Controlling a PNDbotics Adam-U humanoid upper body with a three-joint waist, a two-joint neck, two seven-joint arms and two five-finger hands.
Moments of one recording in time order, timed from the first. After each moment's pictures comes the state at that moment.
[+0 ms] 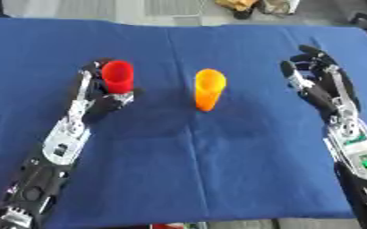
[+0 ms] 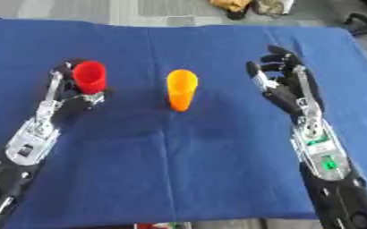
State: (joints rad) left arm -0.79 0.14 -0.17 -0.91 -0.30 -0.20 0.19; right arm -0.37 -0.31 -0.02 -1.50 0.01 -0.15 -0.10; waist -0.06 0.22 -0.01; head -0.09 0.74
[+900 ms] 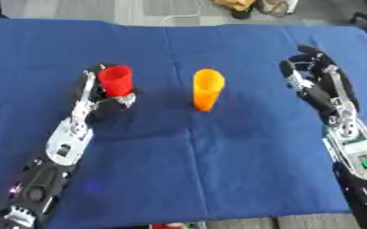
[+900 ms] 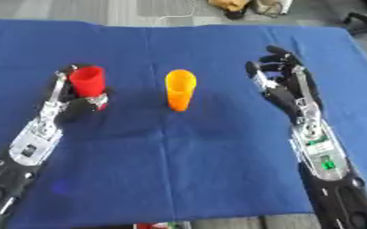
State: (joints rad) left arm -0.79 0.13 -0.17 -0.90 -0.31 -0.20 0.20; right arm -0.37 -0.30 -0.02 -1.50 0.01 -0.15 -0.10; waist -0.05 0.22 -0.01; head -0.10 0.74
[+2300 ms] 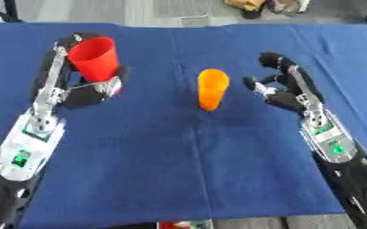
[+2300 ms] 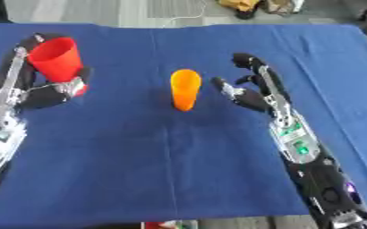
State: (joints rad) left arm -0.64 0.26 -0.31 -1.49 -0.14 -0.10 0.12; right arm -0.48 -0.33 0.05 -1.27 0.17 -0.25 -0.03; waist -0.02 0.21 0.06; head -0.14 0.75
